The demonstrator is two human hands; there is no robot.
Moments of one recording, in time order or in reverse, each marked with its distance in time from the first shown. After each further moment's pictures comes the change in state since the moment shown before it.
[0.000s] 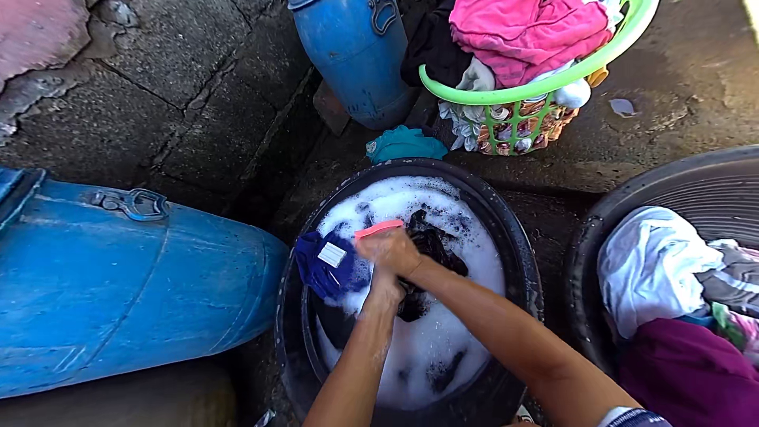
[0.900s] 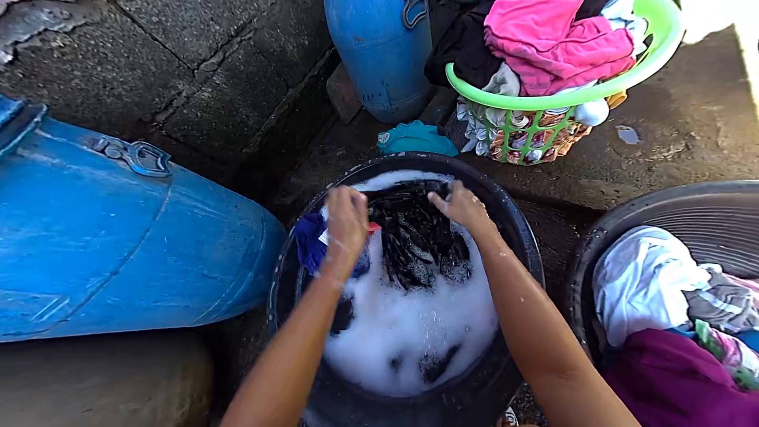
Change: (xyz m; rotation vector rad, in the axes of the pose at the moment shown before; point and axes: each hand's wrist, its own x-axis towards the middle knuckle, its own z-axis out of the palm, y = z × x) left_hand 0.044 0.090 -0.059 1.165 0.043 0.859; right_hand 0.028 0.063 -0.102 -0.385 -0.347 0.888
